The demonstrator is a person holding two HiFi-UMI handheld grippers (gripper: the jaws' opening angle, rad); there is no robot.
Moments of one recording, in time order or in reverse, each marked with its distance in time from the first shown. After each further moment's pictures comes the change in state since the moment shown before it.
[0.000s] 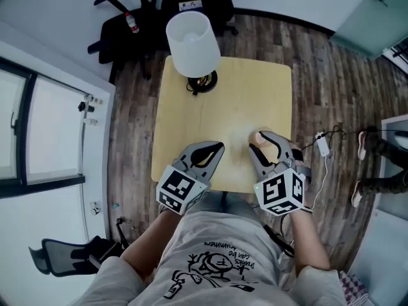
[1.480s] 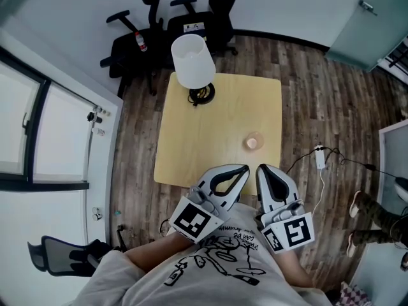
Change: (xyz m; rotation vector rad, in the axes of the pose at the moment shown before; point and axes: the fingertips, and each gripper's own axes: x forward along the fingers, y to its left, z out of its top) left arm -0.042 -0.149 0.113 0.073 -0.317 -0.064; right arm -0.174 0.004 0.055 0.652 -0.611 -0.120
